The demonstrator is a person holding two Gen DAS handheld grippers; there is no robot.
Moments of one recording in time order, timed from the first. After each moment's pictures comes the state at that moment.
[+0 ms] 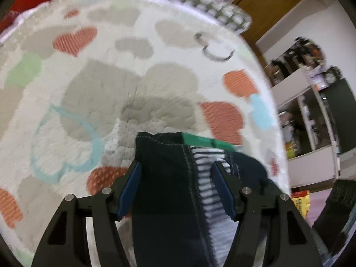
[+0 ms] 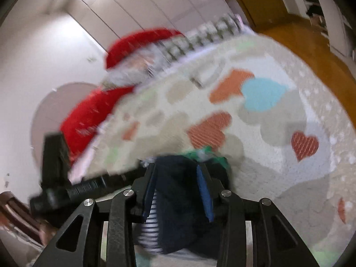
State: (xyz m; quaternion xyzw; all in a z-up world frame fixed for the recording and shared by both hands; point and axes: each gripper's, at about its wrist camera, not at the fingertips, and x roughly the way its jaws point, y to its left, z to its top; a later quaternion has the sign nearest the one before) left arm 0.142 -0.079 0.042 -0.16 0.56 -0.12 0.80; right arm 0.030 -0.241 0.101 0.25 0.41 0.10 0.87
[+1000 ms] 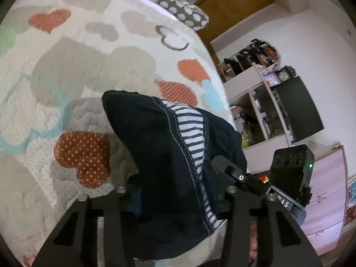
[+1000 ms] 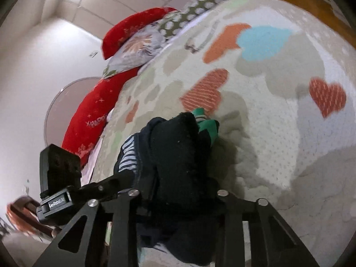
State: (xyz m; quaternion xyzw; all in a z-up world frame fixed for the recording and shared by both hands) left arm 0.096 -0.063 0.049 -0.25 0.51 -0.29 0.77; right arm 0.031 -0.245 0.060 0.32 0.43 0.17 0.83
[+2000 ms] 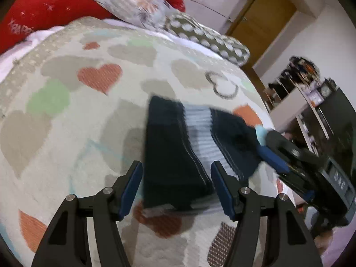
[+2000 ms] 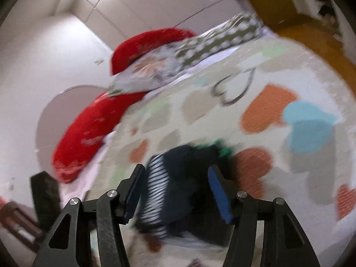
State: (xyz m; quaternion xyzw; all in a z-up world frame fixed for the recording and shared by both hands) left arm 0.122 -0.028 0.064 -0.16 0.47 -0.12 0.86; right arm 0.115 -0.211 0.105 0.28 0.39 0.17 0.86
